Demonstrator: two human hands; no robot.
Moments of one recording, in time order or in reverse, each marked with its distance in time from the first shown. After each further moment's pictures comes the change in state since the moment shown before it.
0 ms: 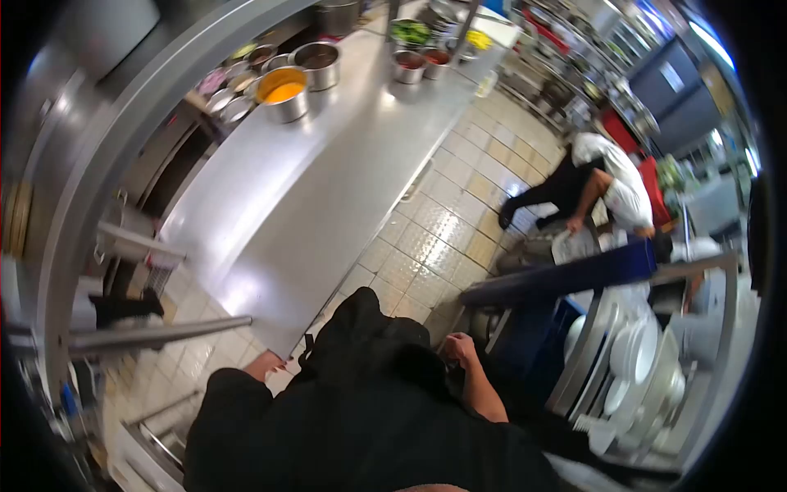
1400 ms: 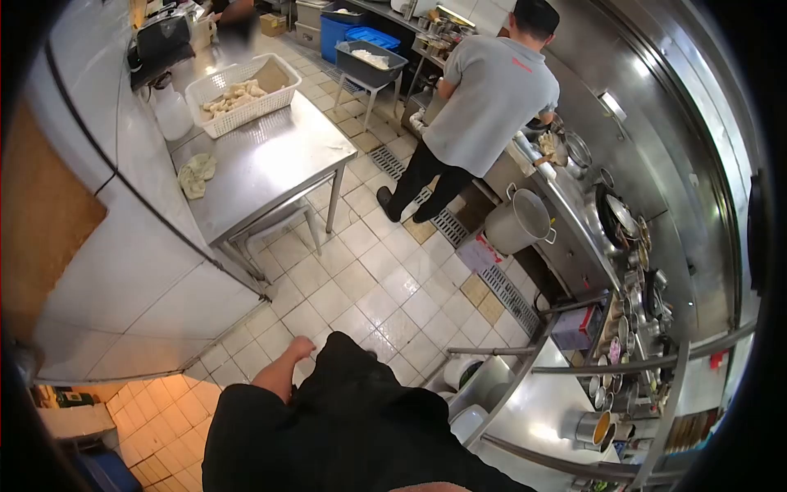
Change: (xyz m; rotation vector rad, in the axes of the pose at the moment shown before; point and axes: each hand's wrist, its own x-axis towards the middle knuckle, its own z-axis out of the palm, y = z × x) left_hand -0.014 -0.499 0.153 -1.189 0.908 0.060; right_hand -0.183 -0.022 0.607 -1.560 -1.053 -0.519
